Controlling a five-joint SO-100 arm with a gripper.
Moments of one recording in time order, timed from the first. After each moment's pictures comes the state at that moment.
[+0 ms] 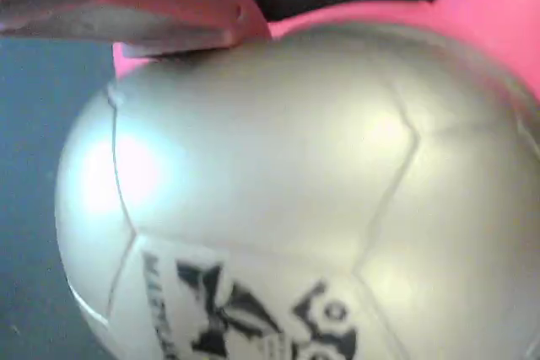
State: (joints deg) arm -16.9 27.3 19.8 81.7 5.4
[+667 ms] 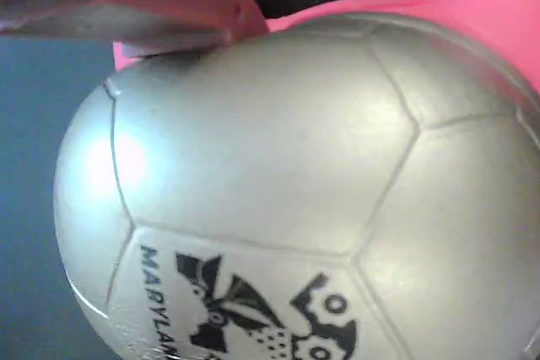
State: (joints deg) arm -17.2 32.6 25.1 85.6 7.6
